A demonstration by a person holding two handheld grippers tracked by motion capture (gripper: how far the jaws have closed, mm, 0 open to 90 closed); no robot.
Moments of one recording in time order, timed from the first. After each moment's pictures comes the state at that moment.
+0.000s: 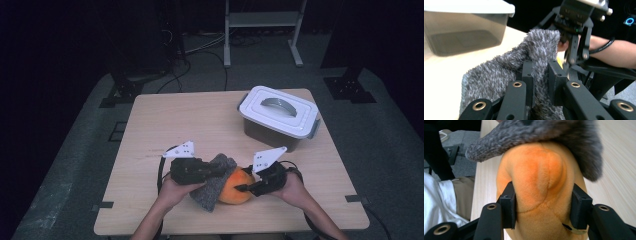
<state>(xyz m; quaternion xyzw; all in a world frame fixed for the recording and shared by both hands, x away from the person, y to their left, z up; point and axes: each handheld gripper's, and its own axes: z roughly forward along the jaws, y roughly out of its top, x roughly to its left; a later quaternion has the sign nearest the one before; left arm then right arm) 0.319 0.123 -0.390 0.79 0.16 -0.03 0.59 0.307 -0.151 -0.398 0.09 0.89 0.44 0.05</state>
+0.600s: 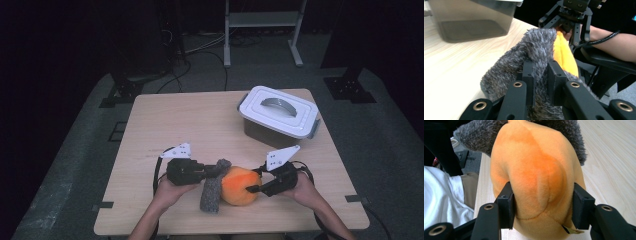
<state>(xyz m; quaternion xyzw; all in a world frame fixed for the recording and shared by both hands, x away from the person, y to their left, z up) 0.323 0.133 -0.402 0.80 0.18 -0.04 0.56 0.315 -0.187 -0.414 0.10 0.89 0.45 0.01</state>
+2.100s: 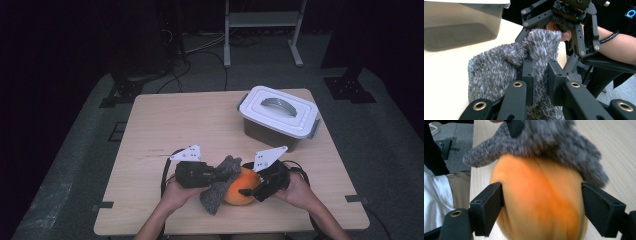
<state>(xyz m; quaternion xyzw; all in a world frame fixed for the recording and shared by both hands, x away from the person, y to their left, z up) 0.313 0.109 -0.396 0.81 0.16 -0.04 0.56 0.304 -0.156 -0.392 0.11 0.90 0.41 0.06</state>
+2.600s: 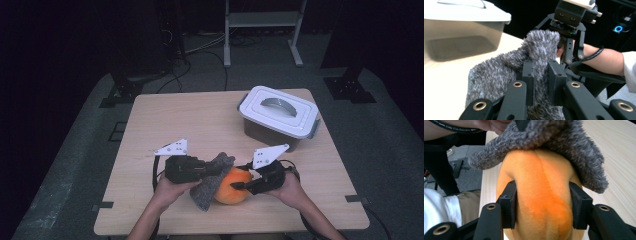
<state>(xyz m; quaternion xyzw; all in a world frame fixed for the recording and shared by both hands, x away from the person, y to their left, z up) 0.319 0.137 -0.383 0.78 0.16 -0.05 0.60 0.304 -0.148 -0.389 0.11 0.87 0.47 0.04</state>
